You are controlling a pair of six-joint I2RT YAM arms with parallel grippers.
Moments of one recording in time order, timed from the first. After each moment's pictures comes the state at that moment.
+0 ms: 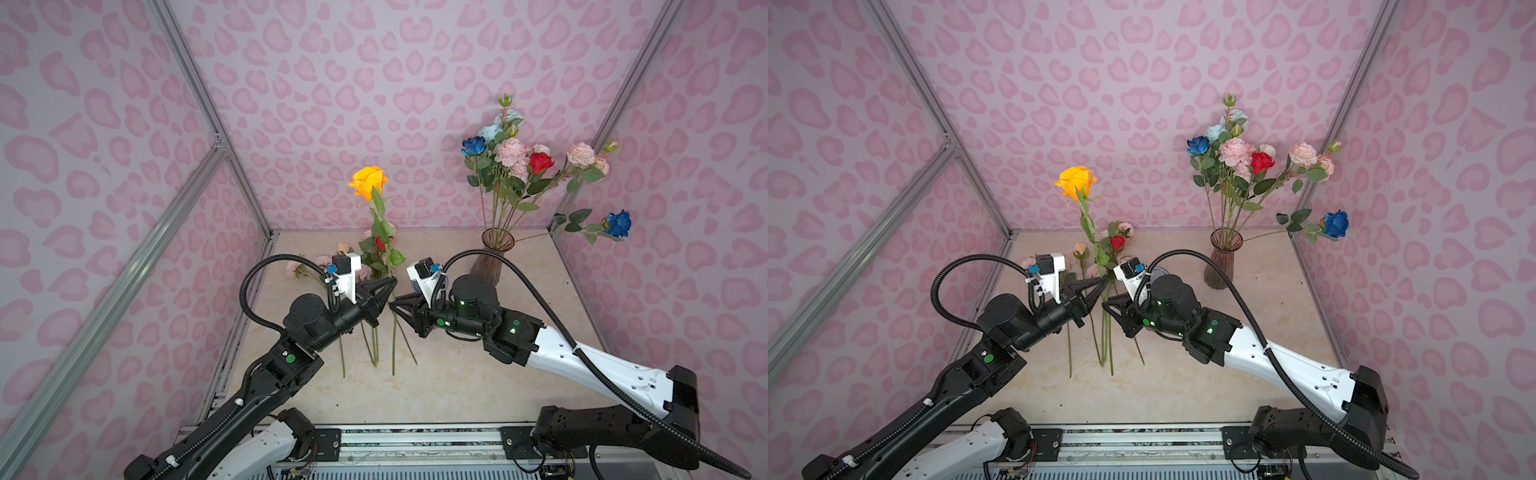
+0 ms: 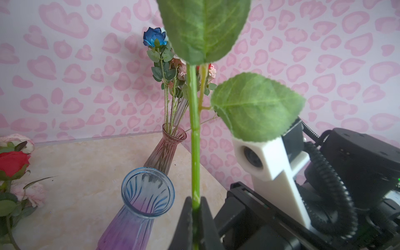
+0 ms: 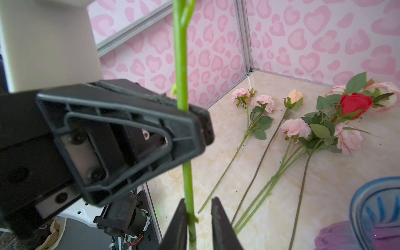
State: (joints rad) left arm -0.68 0.85 0.76 0.17 0.23 -0.50; right arm 0.98 1.26 1.11 -0.12 -0.16 0.38
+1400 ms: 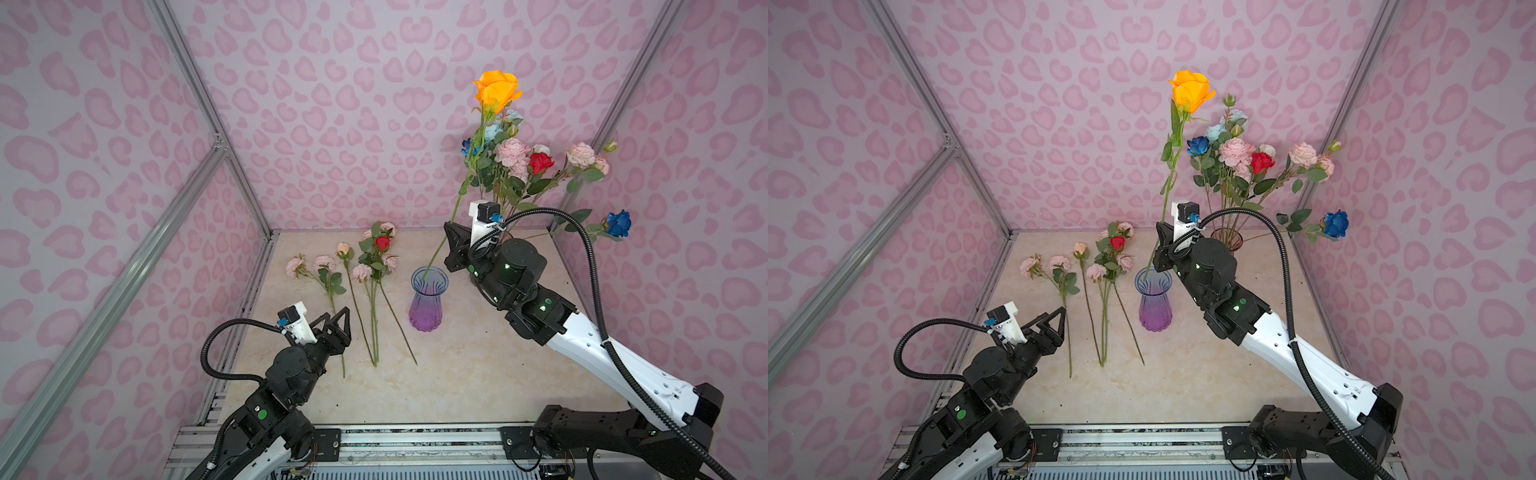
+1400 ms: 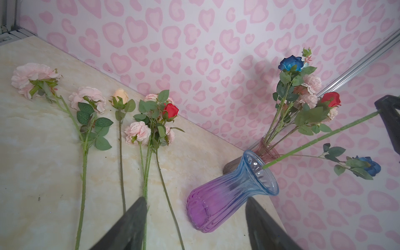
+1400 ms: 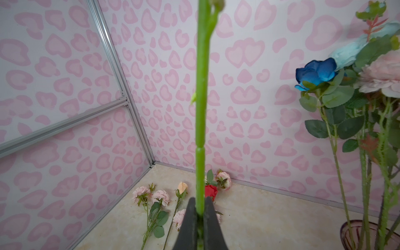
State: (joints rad) left arm -0.70 0.35 0.42 -0.17 -0.39 -0.73; right arm 0.77 1.24 1.27 -0.01 0.31 0.18
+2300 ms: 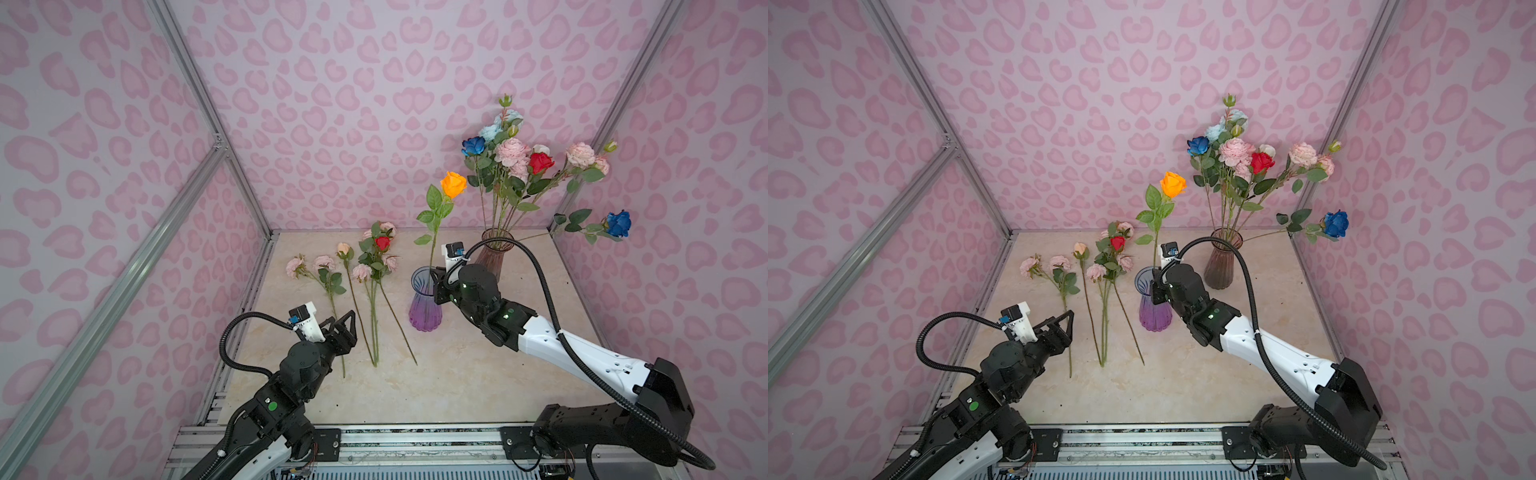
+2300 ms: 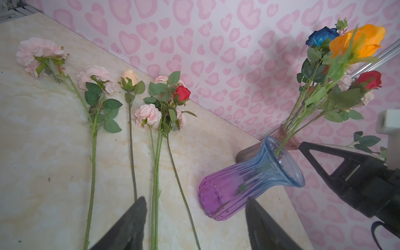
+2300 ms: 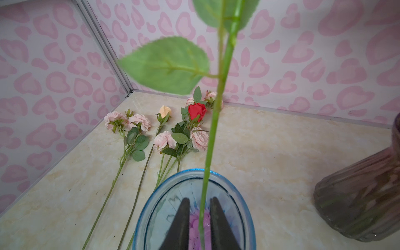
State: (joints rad) left arm -0.70 0.44 0.39 -0.17 -0.39 -0.75; right arm 0.76 1.33 1.01 -0.04 0.28 0.28
